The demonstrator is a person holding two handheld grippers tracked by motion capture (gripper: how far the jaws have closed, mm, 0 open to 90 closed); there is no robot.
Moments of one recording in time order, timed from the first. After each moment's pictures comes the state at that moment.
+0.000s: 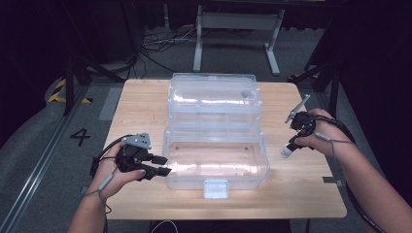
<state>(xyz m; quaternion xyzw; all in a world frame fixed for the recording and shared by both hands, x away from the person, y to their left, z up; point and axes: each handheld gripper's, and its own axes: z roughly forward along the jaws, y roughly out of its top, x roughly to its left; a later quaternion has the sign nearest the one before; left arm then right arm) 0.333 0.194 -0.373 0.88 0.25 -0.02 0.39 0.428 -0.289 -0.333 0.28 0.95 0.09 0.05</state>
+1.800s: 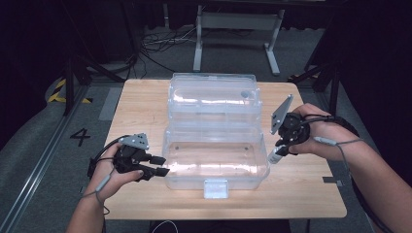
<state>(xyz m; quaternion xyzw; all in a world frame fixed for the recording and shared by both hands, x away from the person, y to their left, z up) 0.330 0.198 -0.371 0.88 0.25 -0.02 0.40 0.373 -0.218 -0.264 0.08 0.99 0.07 0.05</state>
